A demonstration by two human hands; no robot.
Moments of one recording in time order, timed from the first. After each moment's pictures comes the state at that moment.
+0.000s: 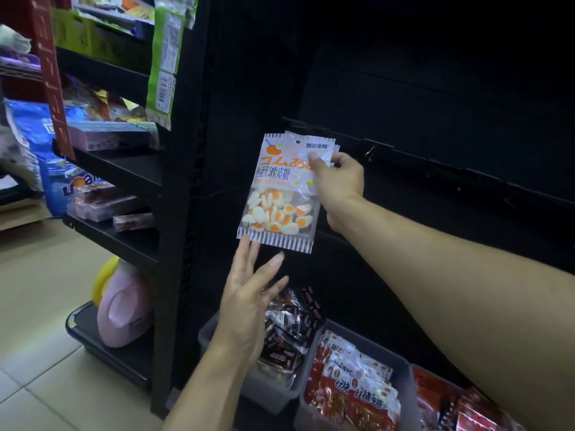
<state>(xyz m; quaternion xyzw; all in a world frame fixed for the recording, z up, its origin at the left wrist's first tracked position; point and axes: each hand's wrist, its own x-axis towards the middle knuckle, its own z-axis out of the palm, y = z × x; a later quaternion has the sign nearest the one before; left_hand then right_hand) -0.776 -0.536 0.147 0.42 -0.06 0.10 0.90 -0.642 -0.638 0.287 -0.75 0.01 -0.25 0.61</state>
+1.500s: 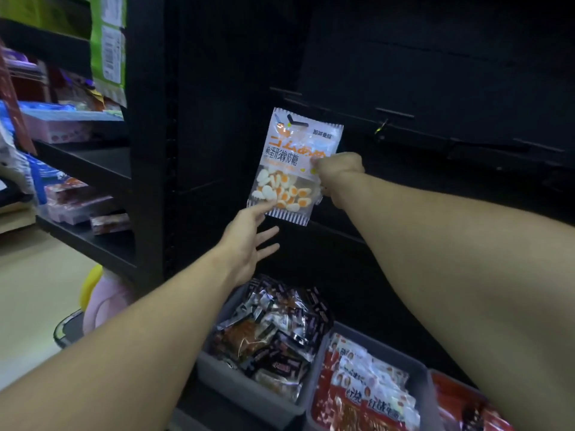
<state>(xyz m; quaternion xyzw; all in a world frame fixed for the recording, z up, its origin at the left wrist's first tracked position) -0.648 -0.525 0.177 0.51 0.04 -0.02 0.86 -0.526 -0.674 0.271 -0.82 0.11 -0.18 0.53</state>
